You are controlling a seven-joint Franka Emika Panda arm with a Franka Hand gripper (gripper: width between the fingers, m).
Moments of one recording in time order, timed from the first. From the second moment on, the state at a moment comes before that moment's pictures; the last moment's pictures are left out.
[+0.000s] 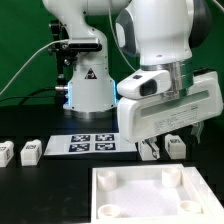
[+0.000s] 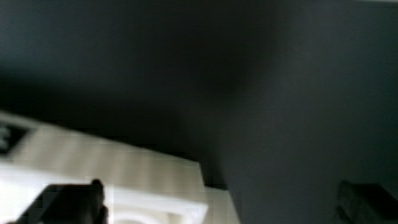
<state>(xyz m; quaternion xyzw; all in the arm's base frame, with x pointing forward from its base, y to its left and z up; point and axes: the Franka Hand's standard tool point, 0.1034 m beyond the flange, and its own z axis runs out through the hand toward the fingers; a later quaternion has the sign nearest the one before) 0.477 0.144 0.046 -0.99 -0.10 -0.03 0.07</state>
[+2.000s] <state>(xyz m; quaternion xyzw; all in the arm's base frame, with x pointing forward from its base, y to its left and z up) 0.381 0.180 0.015 -0.89 -0.07 0.45 -0.01</state>
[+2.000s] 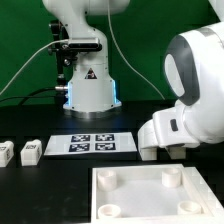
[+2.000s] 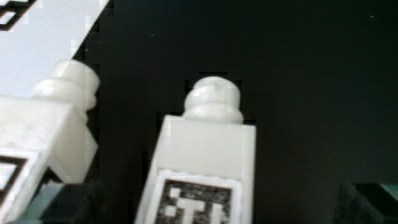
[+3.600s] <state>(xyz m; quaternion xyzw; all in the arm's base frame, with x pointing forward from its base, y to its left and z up) 0.455 0.137 0.090 -0.93 -0.08 0.36 0.02</state>
